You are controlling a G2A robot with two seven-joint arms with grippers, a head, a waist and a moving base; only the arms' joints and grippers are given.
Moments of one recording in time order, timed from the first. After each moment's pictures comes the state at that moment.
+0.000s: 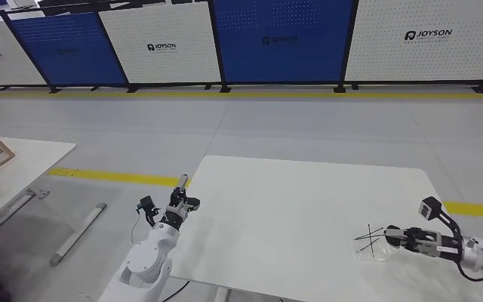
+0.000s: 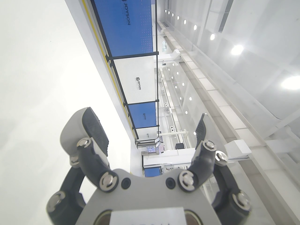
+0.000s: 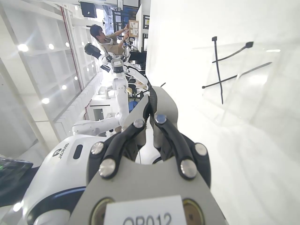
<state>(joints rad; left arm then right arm) 1.73 -1.15 -1.60 -1.80 -0.42 0.00 0.00 -0.94 -0.82 1.06 -0.92 0.61 -0.25 1.39</state>
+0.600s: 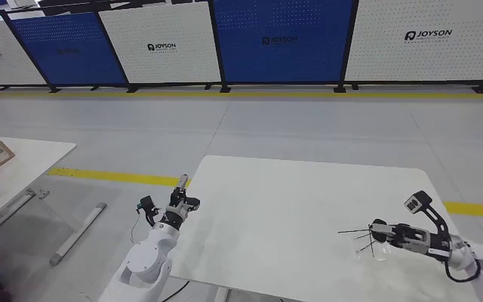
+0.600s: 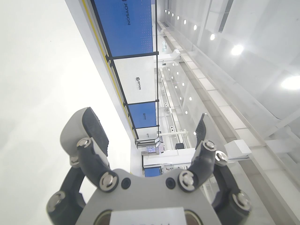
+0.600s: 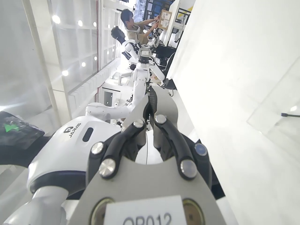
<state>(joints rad) 1.73 -1.15 -1.60 -1.80 -0.42 0.00 0.00 -1.04 -0.83 1.10 -1.12 0.75 -0.32 1.36</state>
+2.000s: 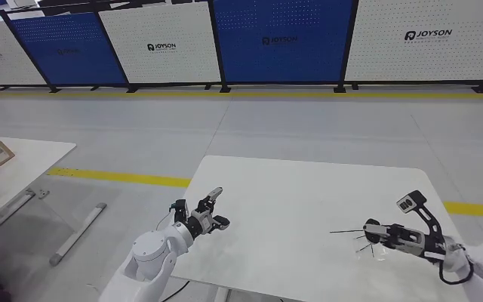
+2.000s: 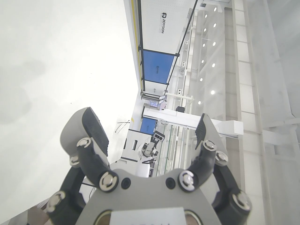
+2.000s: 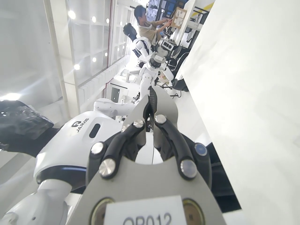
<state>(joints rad) 1.68 -1.13 -1.56 -1.84 -0.57 0.34 -0.34 -1.09 -0.85 1.10 -1.24 0.82 -0.34 1.35</state>
